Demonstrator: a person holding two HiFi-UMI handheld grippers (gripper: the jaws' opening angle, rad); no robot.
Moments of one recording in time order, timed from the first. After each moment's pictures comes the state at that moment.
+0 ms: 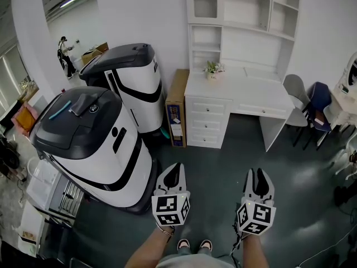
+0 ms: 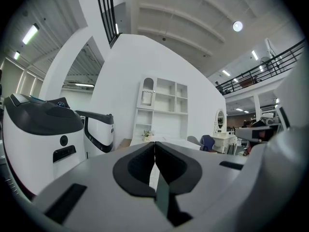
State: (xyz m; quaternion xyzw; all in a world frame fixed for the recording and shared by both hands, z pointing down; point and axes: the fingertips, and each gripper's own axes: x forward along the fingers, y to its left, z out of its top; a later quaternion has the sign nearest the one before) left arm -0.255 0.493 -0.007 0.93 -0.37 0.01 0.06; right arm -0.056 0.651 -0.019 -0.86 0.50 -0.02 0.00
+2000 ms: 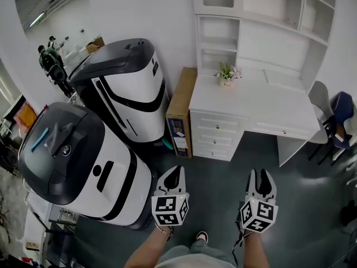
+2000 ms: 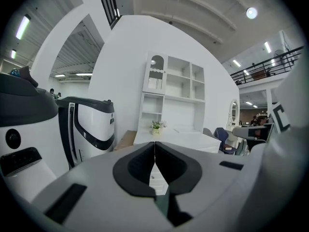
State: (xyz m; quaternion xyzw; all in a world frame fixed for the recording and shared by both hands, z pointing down) left arm -0.118 0.260 0.048 0.91 -0.40 0.07 0.09; right arm 0.113 0.402 0.038 -0.85 0.52 -0.09 0.00
